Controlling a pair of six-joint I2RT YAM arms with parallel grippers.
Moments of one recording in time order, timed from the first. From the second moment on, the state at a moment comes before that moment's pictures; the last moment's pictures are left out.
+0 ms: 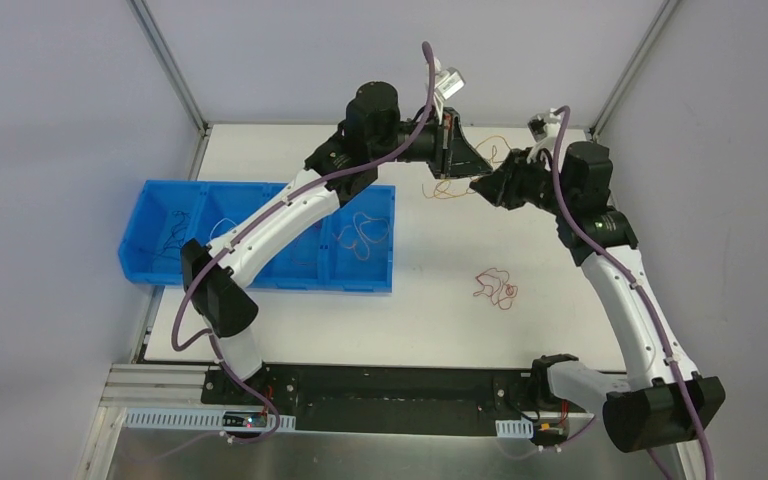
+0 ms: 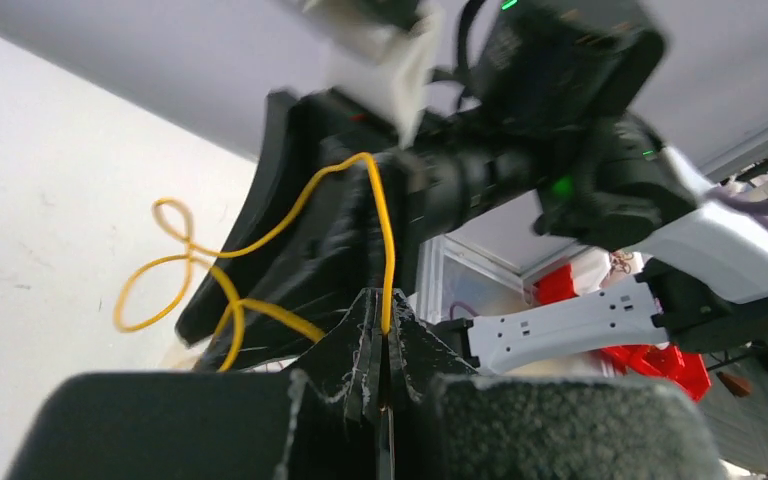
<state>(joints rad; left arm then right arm) -0.77 1.76 1.84 -0.09 0.69 -0.55 0.20 1.10 1.18 -0.38 -0.56 0.30</state>
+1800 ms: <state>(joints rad) -0.60 1.66 2.10 0.01 0.64 -0.66 0.31 0.98 1.06 -0.27 -0.54 0.36</state>
